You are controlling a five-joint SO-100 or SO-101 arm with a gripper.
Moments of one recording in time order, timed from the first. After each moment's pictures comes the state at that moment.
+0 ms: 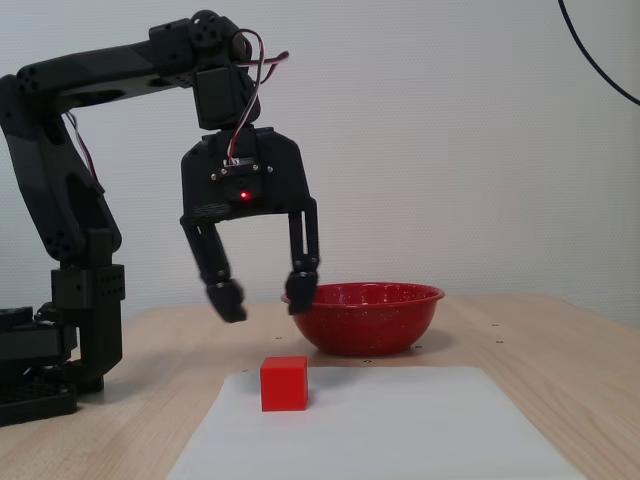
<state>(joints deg) -7.0 115.8 101.3 88.2 5.3</state>
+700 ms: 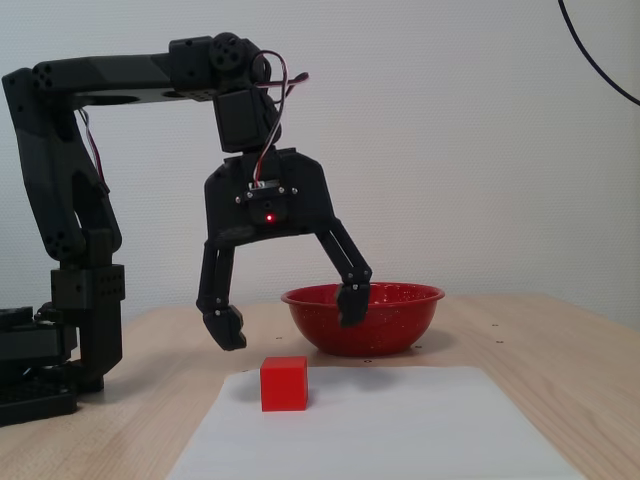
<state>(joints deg) -6.9 109.9 103.1 78.5 6.0</state>
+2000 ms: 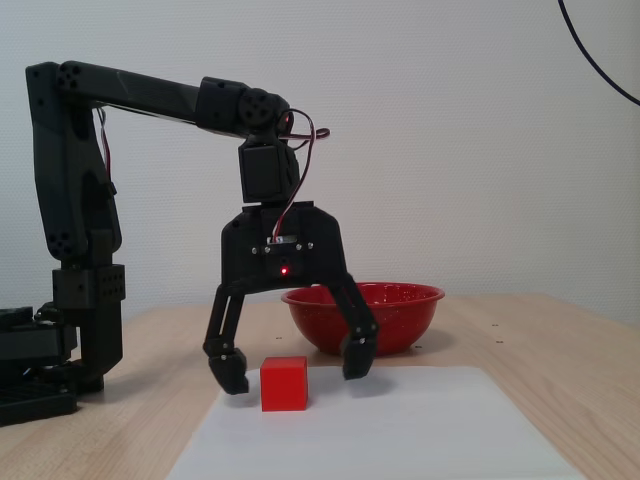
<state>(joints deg) -4.8 101.7 108.5 68.9 5.0</state>
